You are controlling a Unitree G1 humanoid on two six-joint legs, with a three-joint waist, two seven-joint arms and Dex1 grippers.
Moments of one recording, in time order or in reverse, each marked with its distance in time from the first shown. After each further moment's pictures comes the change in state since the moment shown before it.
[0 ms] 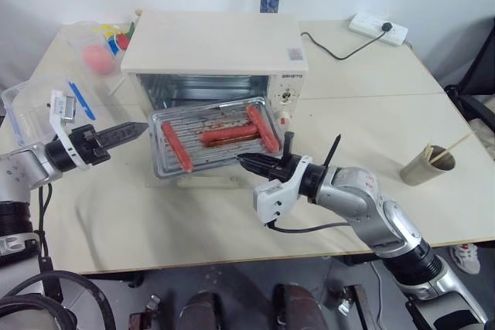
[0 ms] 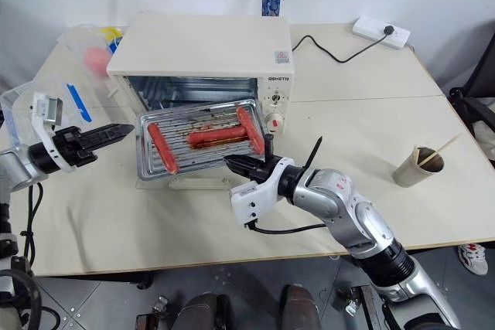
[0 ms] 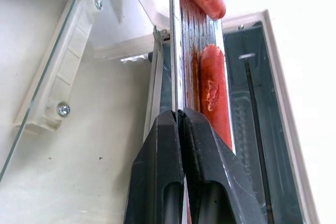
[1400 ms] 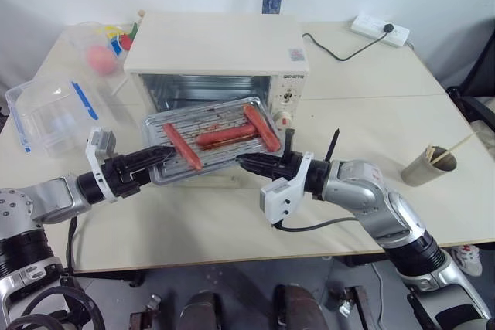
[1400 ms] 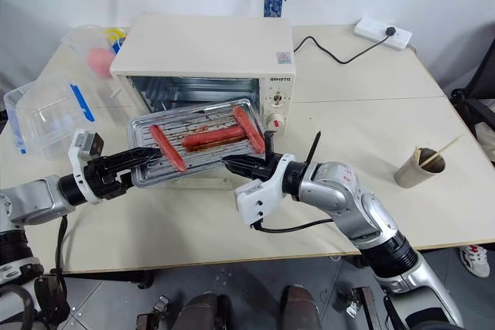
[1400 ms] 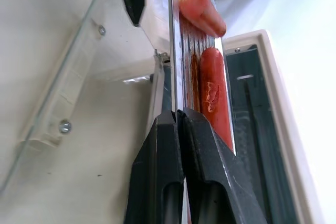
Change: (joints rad) left arm 0.111 -0.213 0.215 -0.103 -0.626 0.451 0.730; right arm -0.027 -0.010 -0.028 0.062 0.144 -0.098 0.087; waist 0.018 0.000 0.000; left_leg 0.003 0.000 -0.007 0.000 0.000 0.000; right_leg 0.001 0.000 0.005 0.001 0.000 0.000
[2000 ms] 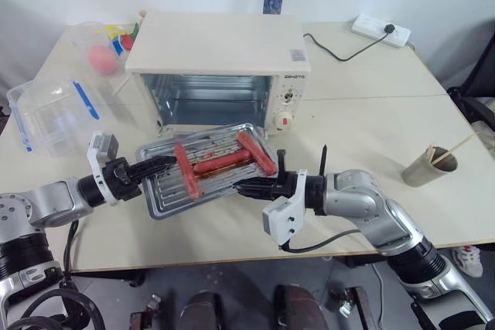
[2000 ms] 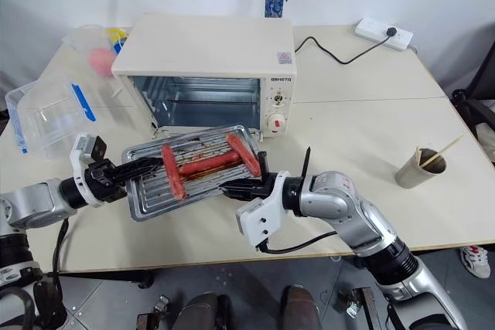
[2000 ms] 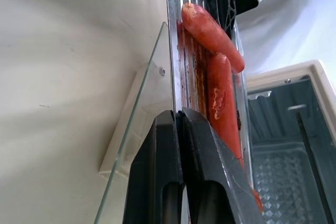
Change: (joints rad) left arm 0.040 0.011 -0.034 0.034 -0.162 -0.017 0.101; right arm 0.024 -0.001 0.036 0.015 0.074 -0.053 0.095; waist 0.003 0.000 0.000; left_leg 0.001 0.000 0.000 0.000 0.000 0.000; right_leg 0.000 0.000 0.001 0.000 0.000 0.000
